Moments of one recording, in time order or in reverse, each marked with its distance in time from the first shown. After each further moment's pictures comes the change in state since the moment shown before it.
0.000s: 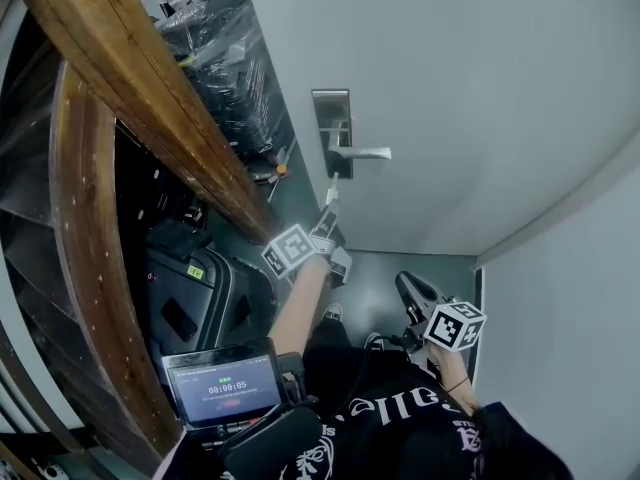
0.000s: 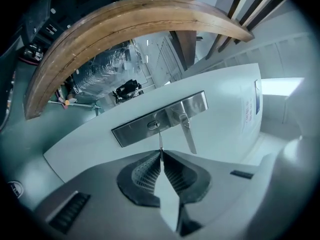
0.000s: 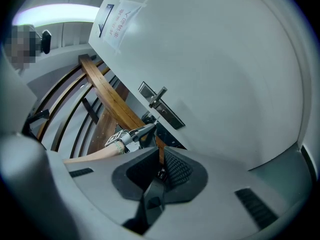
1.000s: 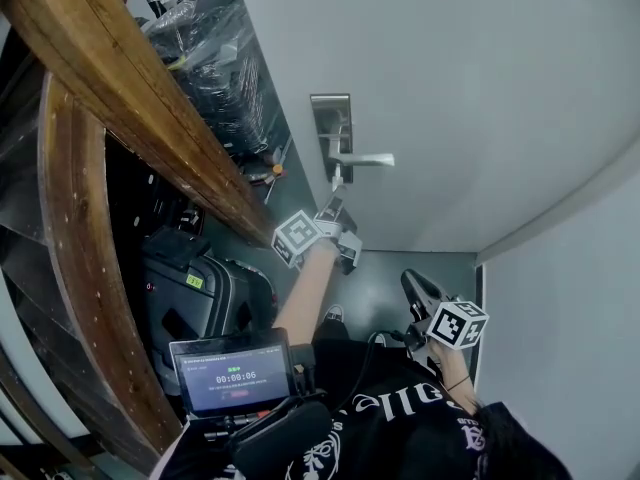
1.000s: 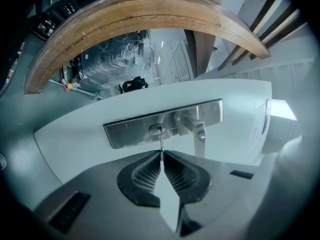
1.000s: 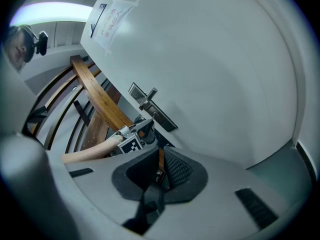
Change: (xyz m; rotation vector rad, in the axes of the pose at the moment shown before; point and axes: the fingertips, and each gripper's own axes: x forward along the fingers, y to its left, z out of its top) left arm 0.052 0.011 0.018 -0.184 -0.035 -0.029; right arm 0.019 -0.024 0.009 0.040 -0.022 -0.072
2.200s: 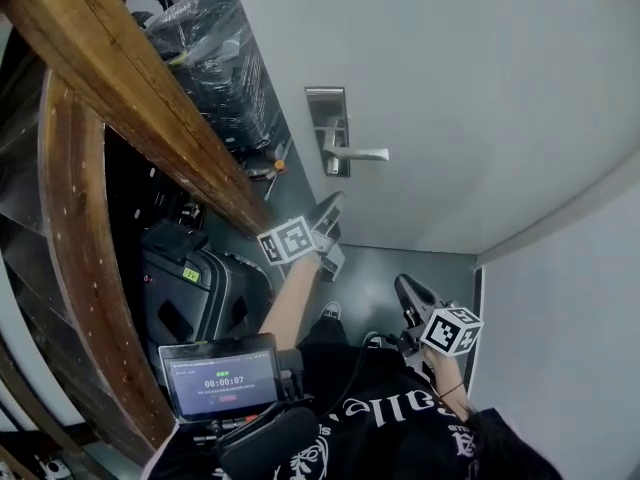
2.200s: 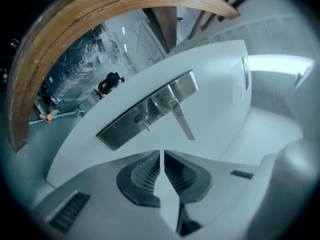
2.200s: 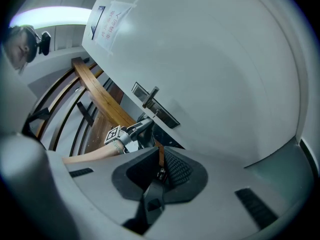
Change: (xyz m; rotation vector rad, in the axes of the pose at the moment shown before) left arm -0.021 -0.011 -0.028 0.397 0.225 -0.034; right arm -0.010 0.002 -0.013 0.019 0.012 0.039
